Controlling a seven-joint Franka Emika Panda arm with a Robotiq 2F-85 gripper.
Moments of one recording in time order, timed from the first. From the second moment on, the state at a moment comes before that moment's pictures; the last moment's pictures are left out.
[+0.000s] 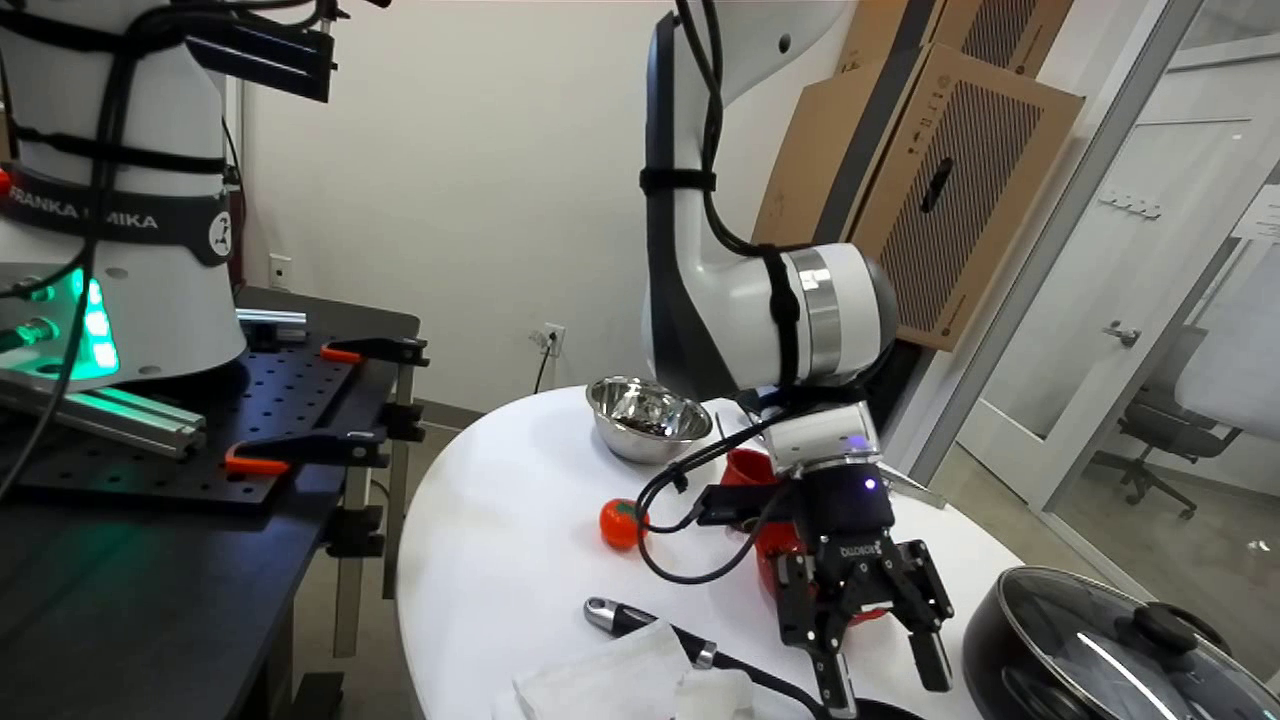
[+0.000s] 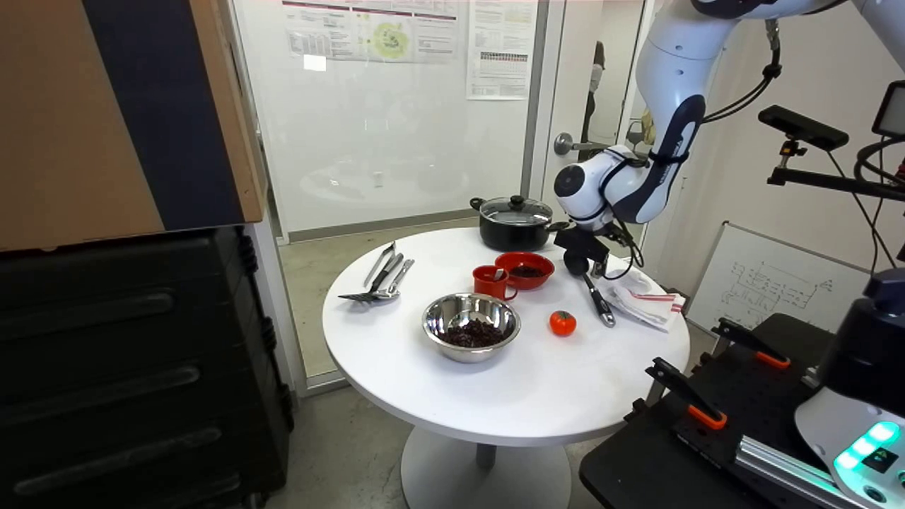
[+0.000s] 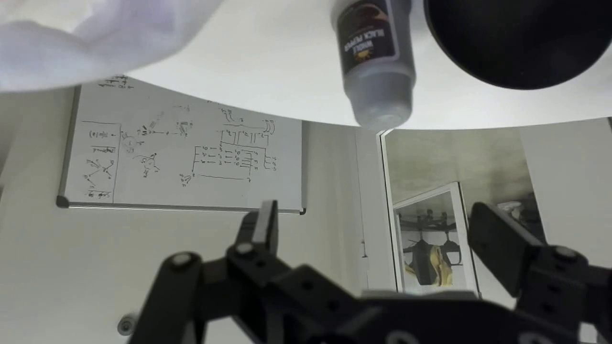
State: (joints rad) arm -0.20 0.79 -0.13 -1.87 -1.62 2.45 2.61
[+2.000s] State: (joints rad) arm -0.21 0.97 -0.13 -1.73 -1.58 2.39 2.60
